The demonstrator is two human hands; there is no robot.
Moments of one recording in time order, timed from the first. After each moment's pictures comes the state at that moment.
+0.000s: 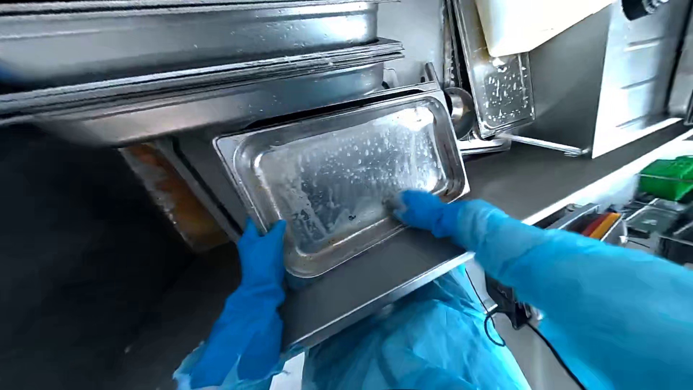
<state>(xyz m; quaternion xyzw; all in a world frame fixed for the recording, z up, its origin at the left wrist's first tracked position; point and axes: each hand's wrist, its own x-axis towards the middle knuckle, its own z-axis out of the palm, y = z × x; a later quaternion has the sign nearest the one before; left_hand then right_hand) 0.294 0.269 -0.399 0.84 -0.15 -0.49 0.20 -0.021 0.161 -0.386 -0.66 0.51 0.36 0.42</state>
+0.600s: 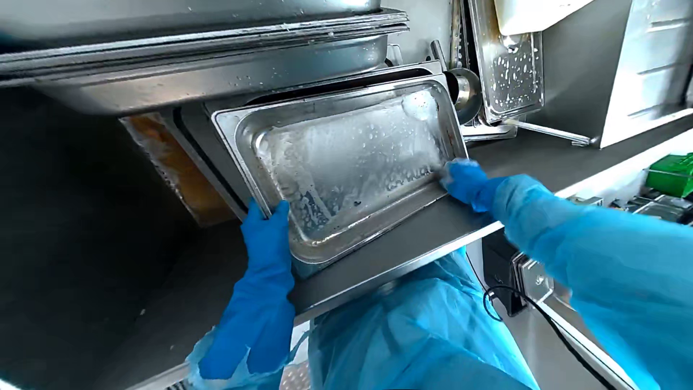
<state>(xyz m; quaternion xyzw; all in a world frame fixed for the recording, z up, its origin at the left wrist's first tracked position) 0.290 0.273 -0.375 0.85 -0.15 -0.47 0.20 -0.109 0.150 -0.380 -0.69 0.55 0.37 0.29</state>
